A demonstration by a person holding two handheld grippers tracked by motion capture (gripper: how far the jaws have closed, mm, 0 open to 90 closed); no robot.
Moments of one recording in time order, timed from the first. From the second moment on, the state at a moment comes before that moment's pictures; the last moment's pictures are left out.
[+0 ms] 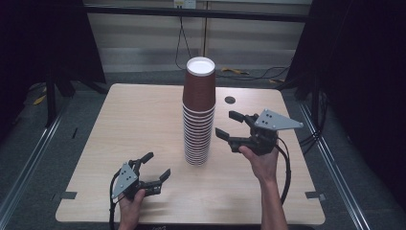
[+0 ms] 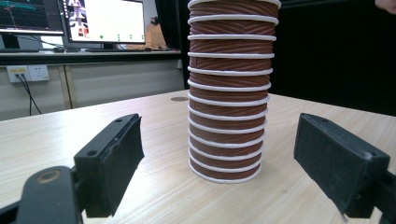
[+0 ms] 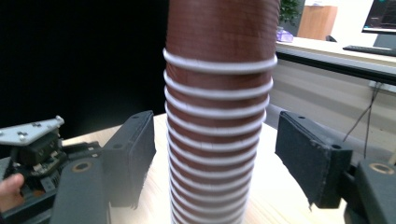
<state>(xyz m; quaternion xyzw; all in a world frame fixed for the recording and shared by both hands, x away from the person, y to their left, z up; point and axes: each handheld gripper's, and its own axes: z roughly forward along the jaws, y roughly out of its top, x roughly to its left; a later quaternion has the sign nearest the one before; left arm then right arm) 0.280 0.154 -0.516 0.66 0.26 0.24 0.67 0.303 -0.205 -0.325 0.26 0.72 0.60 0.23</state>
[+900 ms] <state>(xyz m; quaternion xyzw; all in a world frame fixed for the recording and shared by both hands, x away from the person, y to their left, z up) 0.280 0.154 -0.516 0.65 0.26 0.24 0.67 0.344 -0.192 -0.244 0.24 0.76 0.57 0.20</state>
